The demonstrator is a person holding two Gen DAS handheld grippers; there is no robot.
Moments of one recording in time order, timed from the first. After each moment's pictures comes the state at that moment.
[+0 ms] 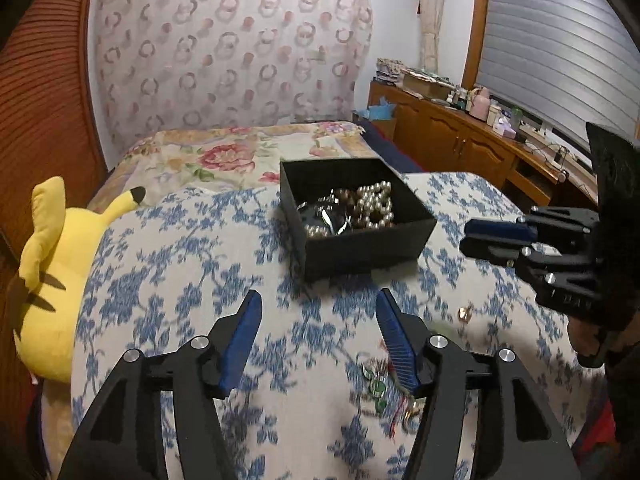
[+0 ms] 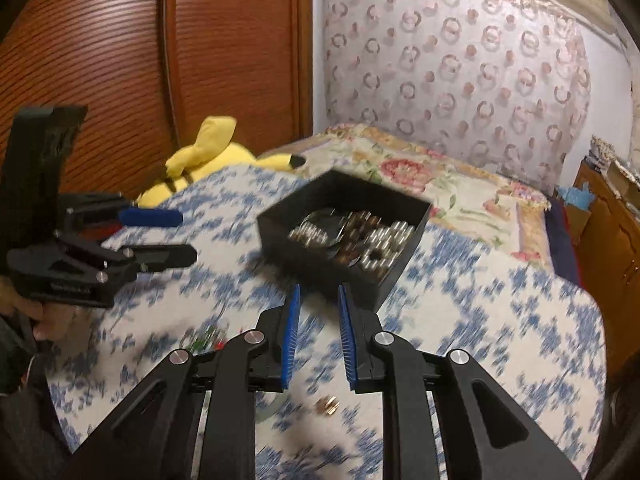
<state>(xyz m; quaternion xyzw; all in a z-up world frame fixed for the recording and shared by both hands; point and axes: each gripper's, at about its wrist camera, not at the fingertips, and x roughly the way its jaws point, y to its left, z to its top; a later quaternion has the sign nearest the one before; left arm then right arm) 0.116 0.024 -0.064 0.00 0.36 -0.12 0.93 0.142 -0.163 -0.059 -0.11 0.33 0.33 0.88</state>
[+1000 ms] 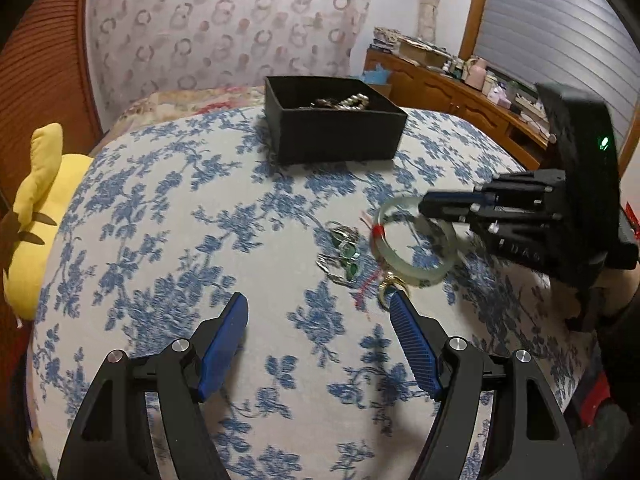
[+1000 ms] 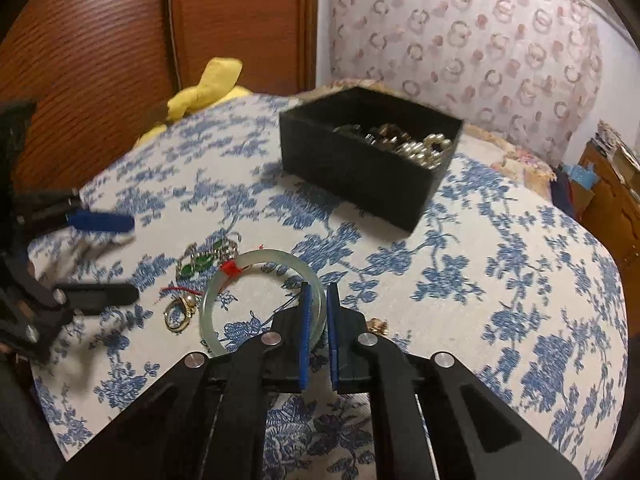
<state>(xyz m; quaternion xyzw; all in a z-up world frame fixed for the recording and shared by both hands) 0.054 0.010 -0.116 0.00 0.41 -0.13 0.90 0.121 -0.153 -0.108 -0.14 0.37 0.32 0.86</state>
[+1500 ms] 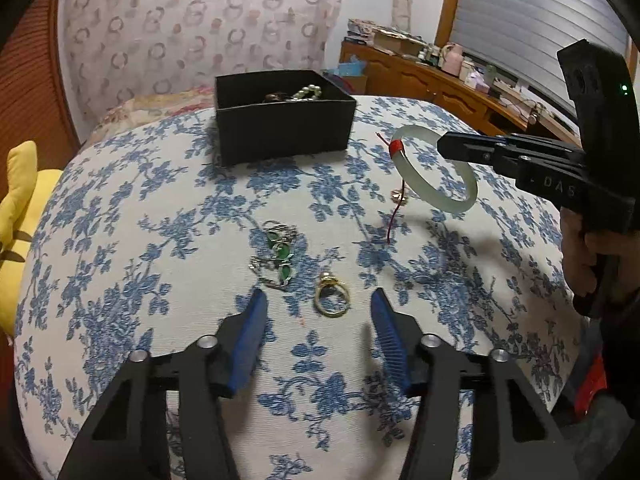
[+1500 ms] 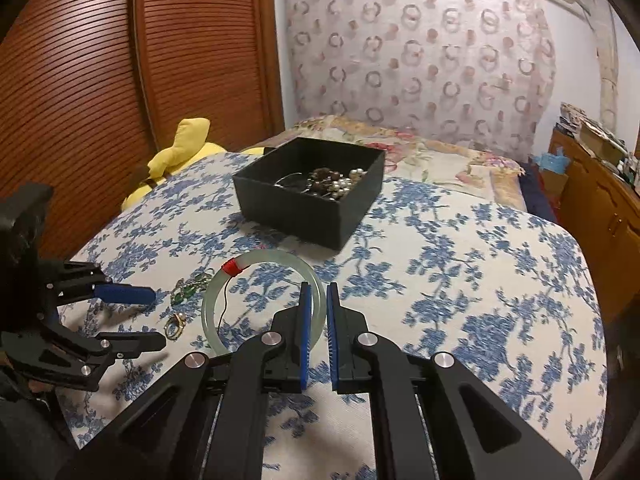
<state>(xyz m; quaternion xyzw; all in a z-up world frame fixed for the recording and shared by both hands) 0.055 -0.025 -0.117 0.01 0.41 -0.17 0.89 0.109 -0.214 -0.072 -0.07 0.33 0.28 0.90</state>
